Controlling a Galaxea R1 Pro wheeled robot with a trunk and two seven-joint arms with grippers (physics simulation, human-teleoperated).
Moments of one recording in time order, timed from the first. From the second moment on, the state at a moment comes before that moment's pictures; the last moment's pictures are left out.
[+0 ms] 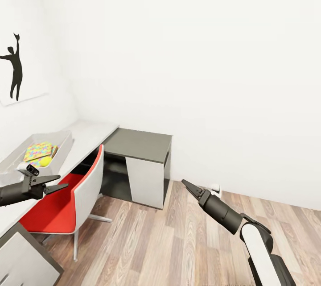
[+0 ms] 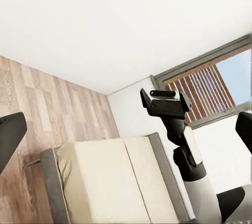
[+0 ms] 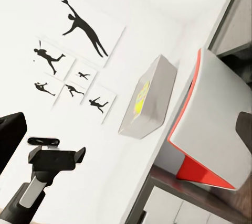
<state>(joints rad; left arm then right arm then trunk) -0.58 0.69 0.06 -0.93 0.51 1.03 -1.57 -0.22 0.03 -0.07 -1.56 -0.87 0.74 0.54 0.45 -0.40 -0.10</state>
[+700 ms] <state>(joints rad) -0.58 0.69 0.06 -0.93 0.51 1.03 -1.57 -0.22 0.04 -0.07 -1.55 -0.87 0.74 0.53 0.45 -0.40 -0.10</state>
